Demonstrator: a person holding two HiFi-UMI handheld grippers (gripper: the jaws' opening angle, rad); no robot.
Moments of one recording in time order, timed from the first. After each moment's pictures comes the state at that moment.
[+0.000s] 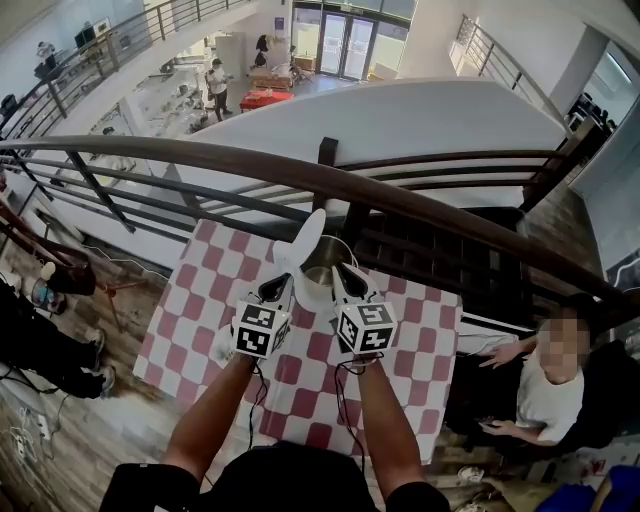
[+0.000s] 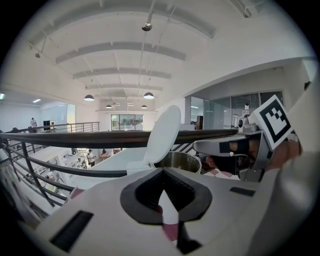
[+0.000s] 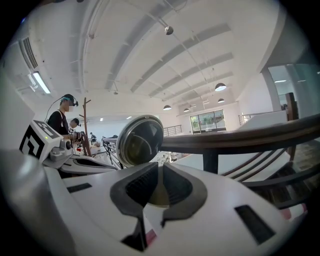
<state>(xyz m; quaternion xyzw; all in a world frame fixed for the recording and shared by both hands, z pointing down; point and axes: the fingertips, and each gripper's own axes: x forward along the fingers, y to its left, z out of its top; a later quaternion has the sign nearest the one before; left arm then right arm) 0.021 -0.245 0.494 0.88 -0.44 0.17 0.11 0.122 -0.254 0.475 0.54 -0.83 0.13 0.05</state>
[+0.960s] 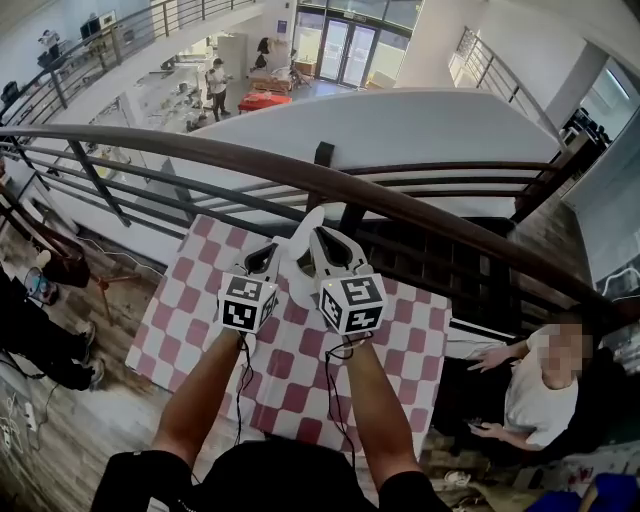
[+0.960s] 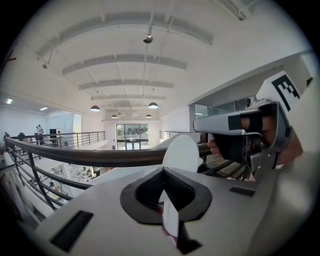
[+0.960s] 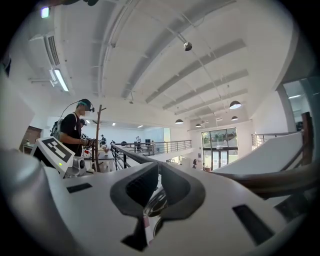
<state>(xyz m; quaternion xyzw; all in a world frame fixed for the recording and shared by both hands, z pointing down) -0.001 -0.269 0.434 0.87 -0.47 0.13 0.07 0.072 -0.265 0.362 0.50 -0.86 0.03 0.02</state>
